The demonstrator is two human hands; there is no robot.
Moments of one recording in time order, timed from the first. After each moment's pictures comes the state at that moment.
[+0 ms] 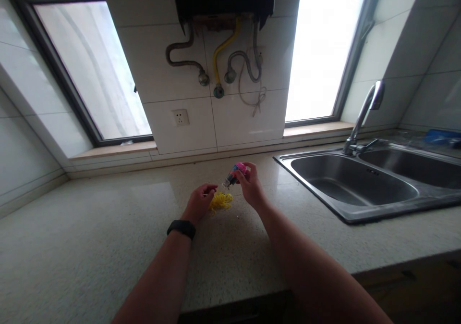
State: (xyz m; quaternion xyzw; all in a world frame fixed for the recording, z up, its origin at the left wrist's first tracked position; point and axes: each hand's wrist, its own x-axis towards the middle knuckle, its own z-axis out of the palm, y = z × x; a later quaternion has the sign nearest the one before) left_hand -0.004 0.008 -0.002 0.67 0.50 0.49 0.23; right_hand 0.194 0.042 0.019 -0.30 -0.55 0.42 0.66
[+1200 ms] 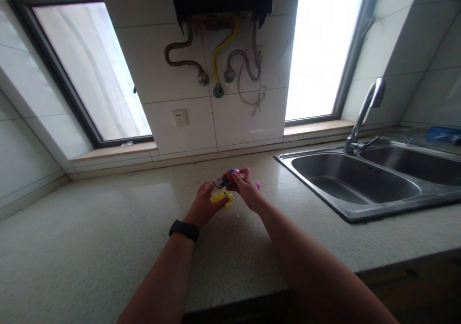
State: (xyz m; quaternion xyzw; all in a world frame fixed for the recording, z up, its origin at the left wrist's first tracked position) left_hand 0.011 -0.007 0.001 0.73 0.47 0.46 0.15; right_hand 0.182 0.029 0.021 -0.26 -0.49 0.57 0.61
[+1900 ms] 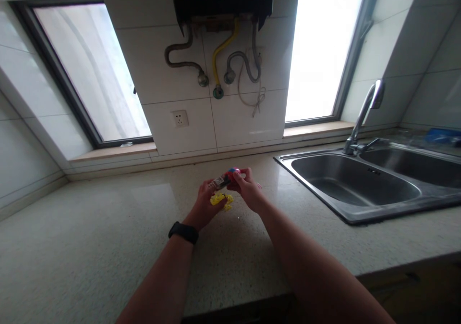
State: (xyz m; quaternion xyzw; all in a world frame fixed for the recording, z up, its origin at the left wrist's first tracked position) left_hand 0.010 -0.007 0.004 0.77 0.42 0.46 0.10; right_hand 0.188 0.035 0.025 -0.24 -0.49 0.58 0.61
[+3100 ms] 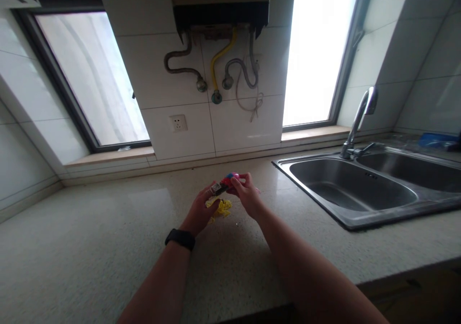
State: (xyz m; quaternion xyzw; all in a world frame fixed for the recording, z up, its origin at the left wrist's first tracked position) left_hand 0.006 0.000 0.004 0.75 0.42 0.48 0.17; right_hand 0.185 0.034 0.022 -0.26 -0.48 0.54 0.64
